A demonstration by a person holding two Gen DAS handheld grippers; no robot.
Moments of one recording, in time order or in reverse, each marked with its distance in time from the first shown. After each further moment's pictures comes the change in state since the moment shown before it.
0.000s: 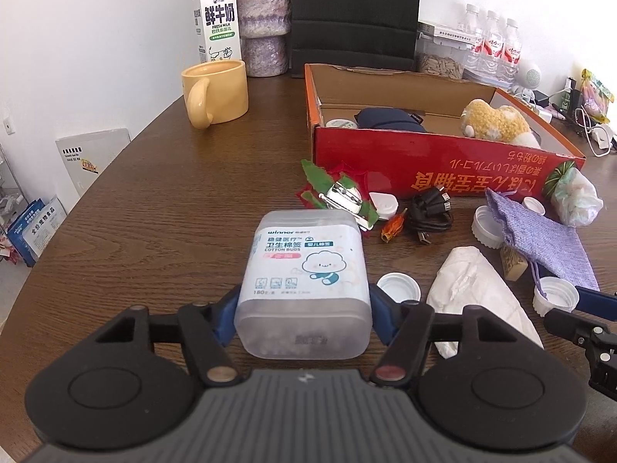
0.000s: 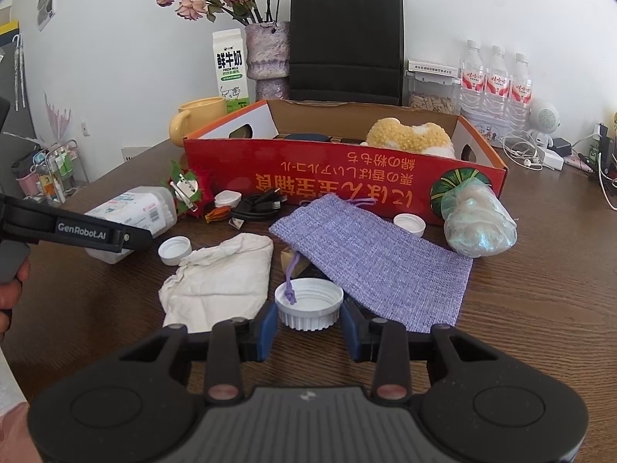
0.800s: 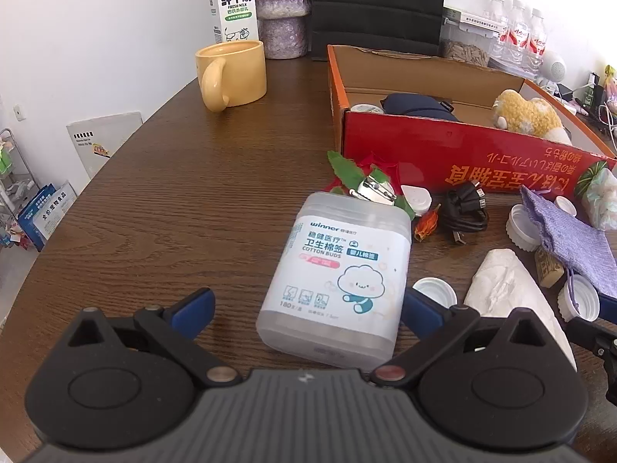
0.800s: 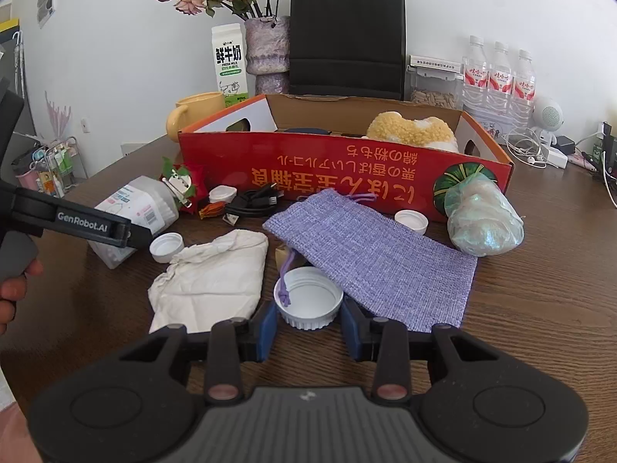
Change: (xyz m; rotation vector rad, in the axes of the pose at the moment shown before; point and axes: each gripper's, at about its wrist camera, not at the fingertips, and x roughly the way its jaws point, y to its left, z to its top) left arm 0.024 0.009 0.006 -0.025 0.051 0.045; right arm 0.013 -0.002 -0.001 -0.004 0.011 0.000
